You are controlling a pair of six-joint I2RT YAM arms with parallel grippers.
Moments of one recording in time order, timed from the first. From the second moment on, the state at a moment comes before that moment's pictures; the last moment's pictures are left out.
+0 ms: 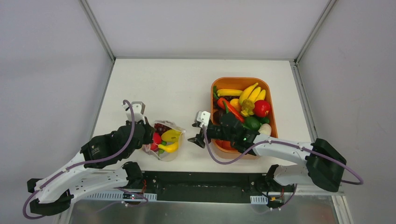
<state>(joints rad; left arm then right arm) -1.04 0.58 0.92 -0.99 -0.66 -0.69 1.03 1.24 0.64 0.32 -0.30 -0.12</state>
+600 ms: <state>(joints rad) -1.04 0.54 0.92 -1.05 -0.71 -0.68 1.00 1.51 0.73 0.47 -0.42 -0.35</state>
